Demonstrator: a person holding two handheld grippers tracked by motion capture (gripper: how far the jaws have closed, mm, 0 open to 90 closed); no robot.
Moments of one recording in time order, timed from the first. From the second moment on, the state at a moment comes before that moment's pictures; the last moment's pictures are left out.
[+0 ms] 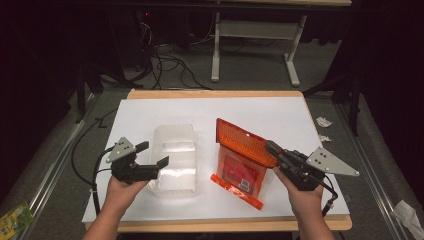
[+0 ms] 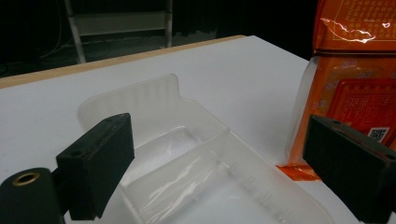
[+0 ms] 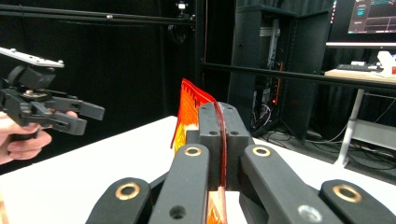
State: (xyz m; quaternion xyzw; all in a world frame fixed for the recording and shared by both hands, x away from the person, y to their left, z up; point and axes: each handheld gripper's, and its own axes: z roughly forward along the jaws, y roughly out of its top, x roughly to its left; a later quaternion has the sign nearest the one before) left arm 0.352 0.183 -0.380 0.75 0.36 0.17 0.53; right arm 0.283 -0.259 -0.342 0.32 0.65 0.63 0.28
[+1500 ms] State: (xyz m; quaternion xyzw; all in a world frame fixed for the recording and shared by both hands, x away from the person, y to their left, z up) left arm 0.383 0.029 -0.366 0.77 0.27 0.08 0.57; right arm 0.280 -0.270 -0.353 0.34 0.64 0.63 0.28
